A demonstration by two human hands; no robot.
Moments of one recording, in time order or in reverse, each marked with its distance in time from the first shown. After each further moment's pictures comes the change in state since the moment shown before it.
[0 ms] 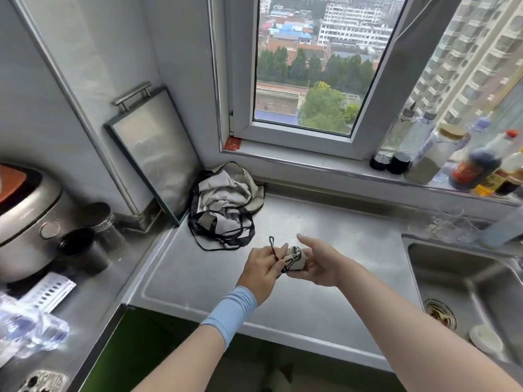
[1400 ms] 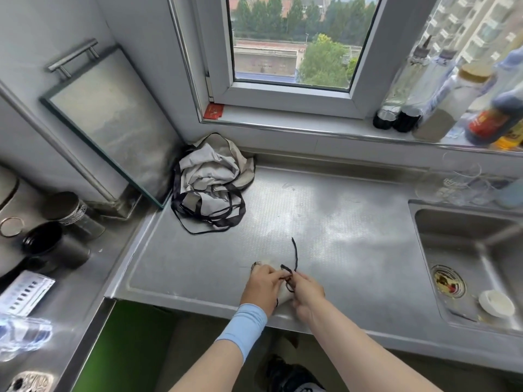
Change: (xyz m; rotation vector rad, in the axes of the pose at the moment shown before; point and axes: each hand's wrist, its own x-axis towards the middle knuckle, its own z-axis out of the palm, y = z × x) left_hand -0.020 -0.052 0.087 0.328 -0.017 -0.139; right_hand 0.077 0.136 -0.021 0.373 0.556 -0.070
